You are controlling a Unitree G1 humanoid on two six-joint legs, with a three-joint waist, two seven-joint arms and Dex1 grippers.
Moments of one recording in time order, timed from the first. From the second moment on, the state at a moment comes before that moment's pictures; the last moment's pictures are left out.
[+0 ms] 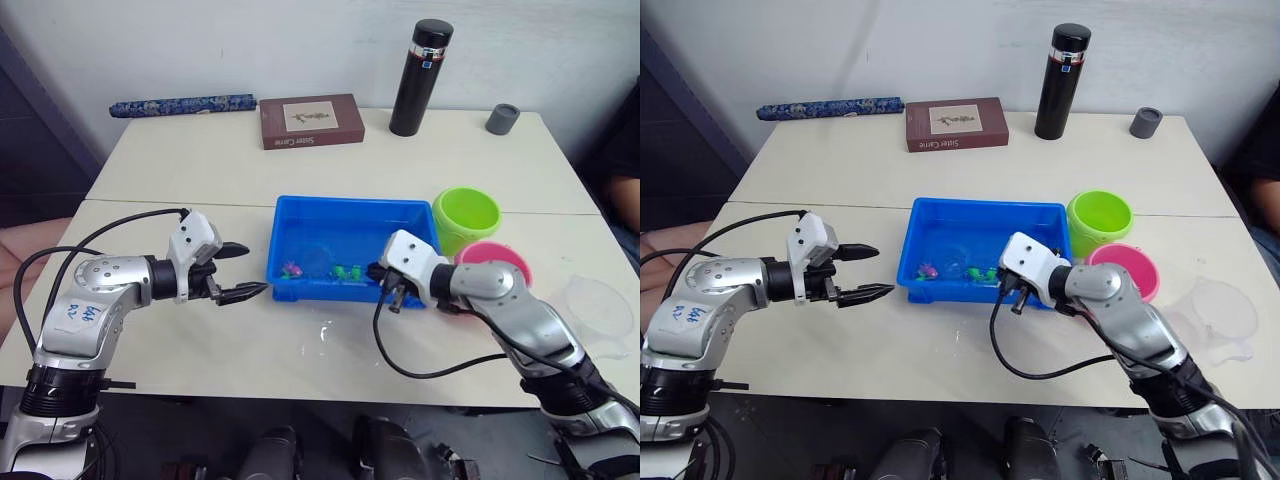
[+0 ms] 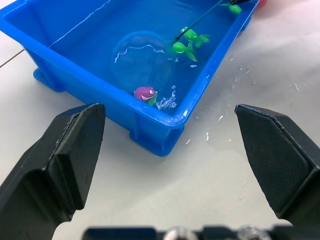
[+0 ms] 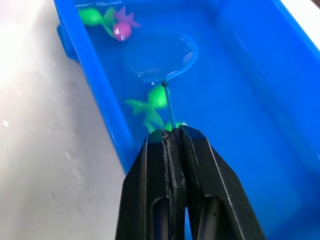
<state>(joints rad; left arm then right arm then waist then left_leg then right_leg) -0.38 0.75 0.08 -0.19 -0.37 0.64 -0.94 -0.50 -0.65 0.31 -0.31 0.08 0.65 0.76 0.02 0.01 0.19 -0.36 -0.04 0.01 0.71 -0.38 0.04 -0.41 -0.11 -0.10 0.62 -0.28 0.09</state>
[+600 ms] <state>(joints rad) -0.36 0.76 0.08 -0.19 -0.39 0.64 -0.91 -0.52 -0.58 0.26 -0.29 0.17 0.75 0.78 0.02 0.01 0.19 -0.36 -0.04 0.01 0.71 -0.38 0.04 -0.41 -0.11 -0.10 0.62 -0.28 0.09</state>
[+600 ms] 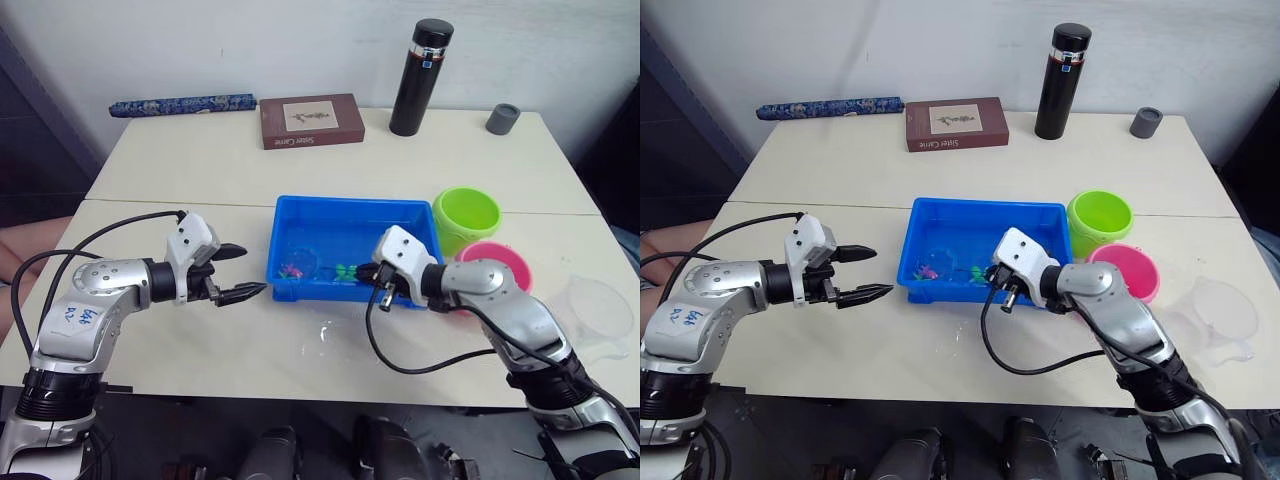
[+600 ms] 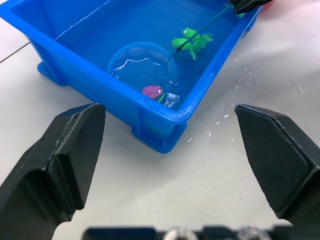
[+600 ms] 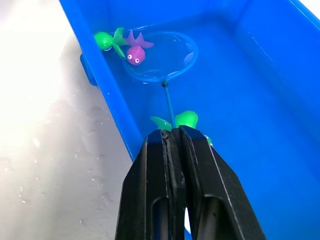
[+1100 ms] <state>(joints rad) -0.45 0.71 0.07 -0.13 -0.40 0.61 -0.92 -0.48 -0.57 0.12 -0.37 0.28 0.86 0.74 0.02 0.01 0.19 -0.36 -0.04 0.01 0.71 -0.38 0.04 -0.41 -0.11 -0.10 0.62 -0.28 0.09</state>
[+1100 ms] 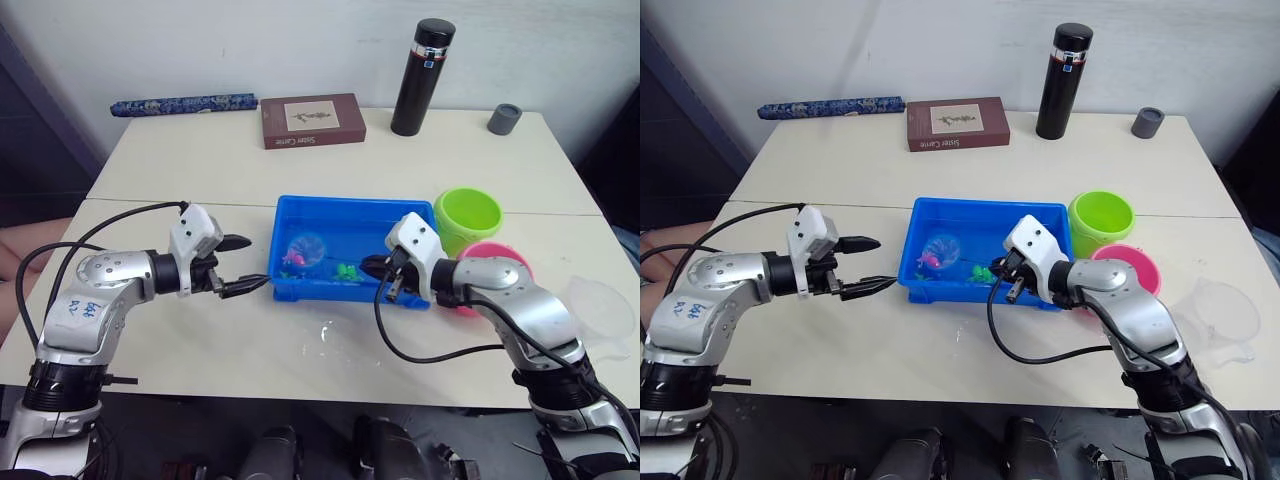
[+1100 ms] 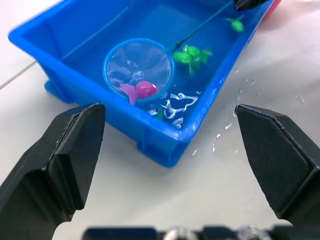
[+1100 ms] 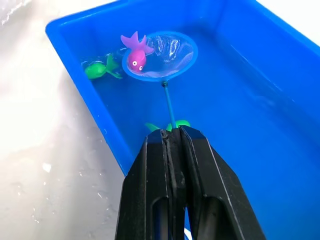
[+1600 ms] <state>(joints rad) -0.75 0.48 -0.09 0.14 -0.43 0.52 -1.09 -0.07 -0.67 -0.60 -0.86 0.58 1.17 0.68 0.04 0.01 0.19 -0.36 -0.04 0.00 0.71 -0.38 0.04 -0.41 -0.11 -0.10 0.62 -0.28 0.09</state>
